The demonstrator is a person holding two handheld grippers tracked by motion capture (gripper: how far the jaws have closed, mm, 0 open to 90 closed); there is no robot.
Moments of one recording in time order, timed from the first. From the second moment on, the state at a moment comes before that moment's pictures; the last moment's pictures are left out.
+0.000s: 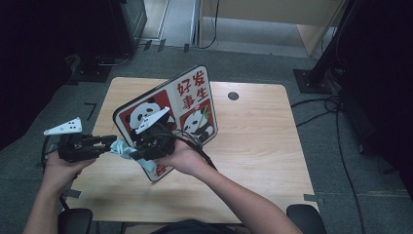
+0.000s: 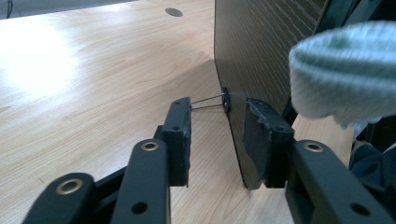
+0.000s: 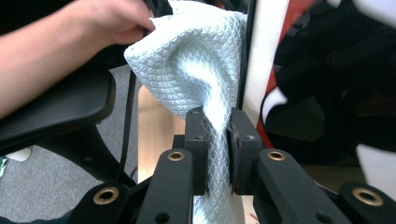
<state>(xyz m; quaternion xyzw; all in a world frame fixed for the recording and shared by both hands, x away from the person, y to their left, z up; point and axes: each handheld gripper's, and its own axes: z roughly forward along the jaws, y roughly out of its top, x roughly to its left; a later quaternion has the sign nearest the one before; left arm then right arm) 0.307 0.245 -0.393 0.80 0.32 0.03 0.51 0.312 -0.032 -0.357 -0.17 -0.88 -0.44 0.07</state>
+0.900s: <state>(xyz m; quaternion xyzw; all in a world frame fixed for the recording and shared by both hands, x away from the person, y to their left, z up) 0.297 0.233 -0.386 0.80 0.29 0.03 0.52 0.323 -0.020 -0.288 -0.16 -0.87 -0.46 0.04</state>
